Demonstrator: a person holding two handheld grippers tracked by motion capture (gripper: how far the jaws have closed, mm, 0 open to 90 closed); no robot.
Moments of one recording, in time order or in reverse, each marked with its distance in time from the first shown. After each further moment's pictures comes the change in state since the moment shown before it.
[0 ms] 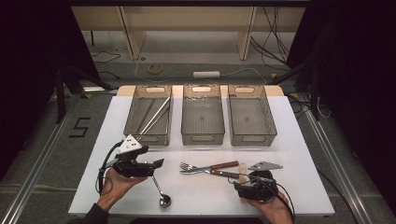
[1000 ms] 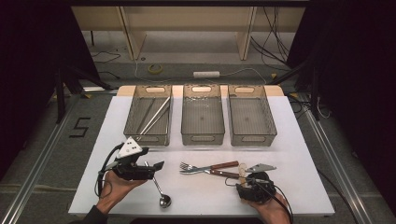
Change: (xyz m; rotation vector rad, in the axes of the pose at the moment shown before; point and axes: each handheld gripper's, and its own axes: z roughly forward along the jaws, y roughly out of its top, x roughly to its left) left arm -0.008 -0.002 -0.004 -0.003 0.005 0.045; right arm 0.002 -0.006 0.012 0.076 -0.081 -0.012
